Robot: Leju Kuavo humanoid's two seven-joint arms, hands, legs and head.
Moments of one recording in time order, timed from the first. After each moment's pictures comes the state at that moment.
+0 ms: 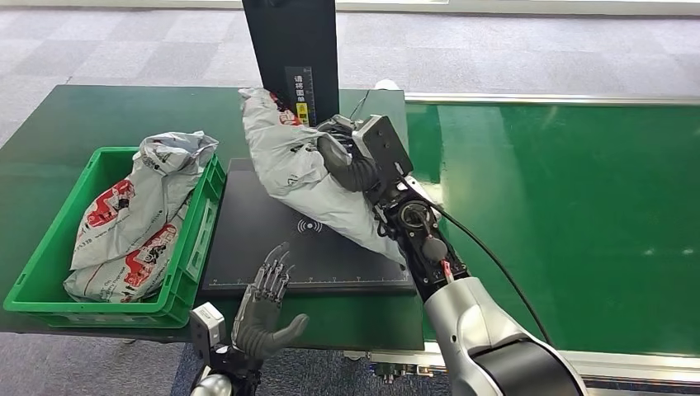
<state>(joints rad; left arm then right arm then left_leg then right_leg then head) 0.00 -0.24 -0.19 -1.30 -0.08 -0.20 -0.62 -0.88 0.32 0.16 -0.53 0.19 0.34 -0.52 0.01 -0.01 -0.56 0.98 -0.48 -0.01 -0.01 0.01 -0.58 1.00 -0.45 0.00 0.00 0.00</state>
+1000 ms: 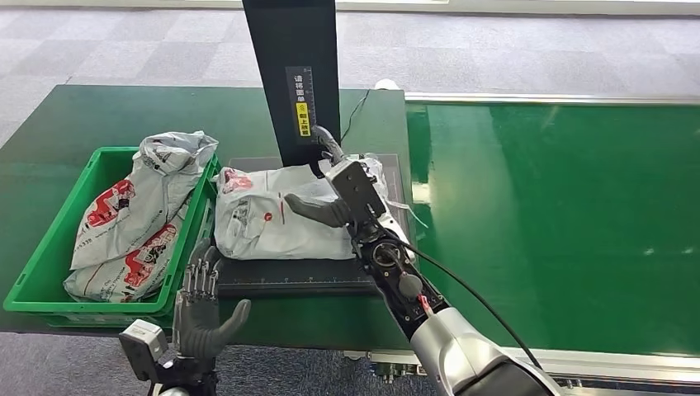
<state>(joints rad) 0.12 -0.20 -0.08 -1.51 -0.05 0.01 -0.64 -0.76 0.30 0.45 -0.54 0.01 0.02 -0.55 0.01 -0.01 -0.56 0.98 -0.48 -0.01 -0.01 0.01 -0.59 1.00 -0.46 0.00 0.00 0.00</state>
